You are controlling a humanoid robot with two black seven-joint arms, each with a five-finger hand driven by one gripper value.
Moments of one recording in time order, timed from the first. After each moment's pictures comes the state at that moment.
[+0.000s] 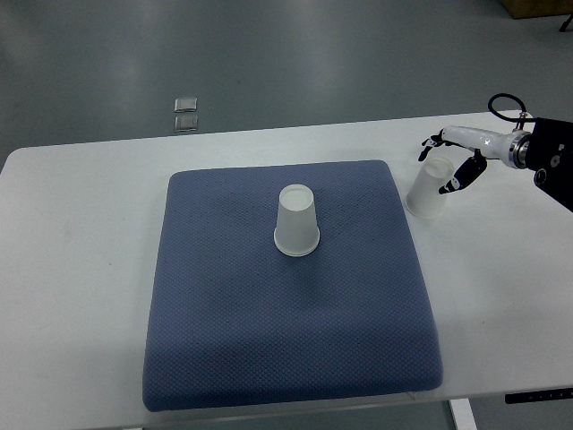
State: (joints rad) left arm 0.03 0.00 -0.15 -0.16 0.08 0.04 -0.05; right arm 1.05 -0.42 0.03 0.46 -1.18 0.17 0.39
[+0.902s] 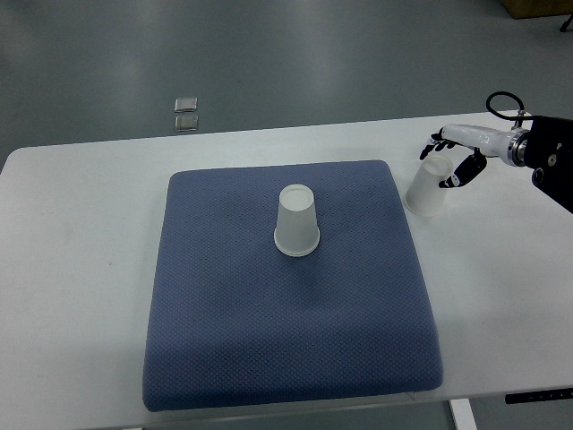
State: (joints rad) left arm 0.03 0.00 -0.15 -0.16 0.08 0.04 -0.05; right arm 1.06 -0.40 -0.01 0.44 -1.18 0.15 0.39
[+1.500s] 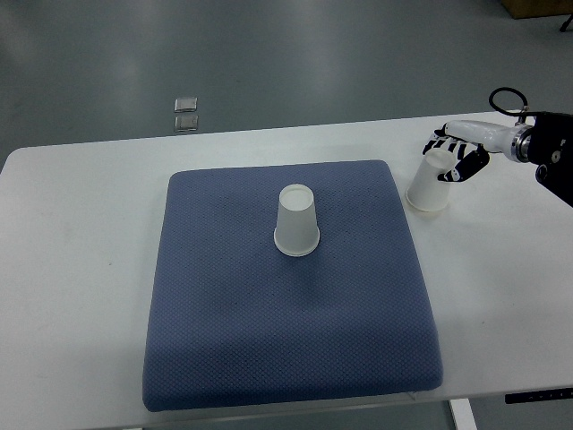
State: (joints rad) left arm 0.03 0.00 -0.15 -0.16 0.08 0.04 -0.05; right arm 1.09 -0.42 -0.01 0.44 -1.18 0.14 0.39
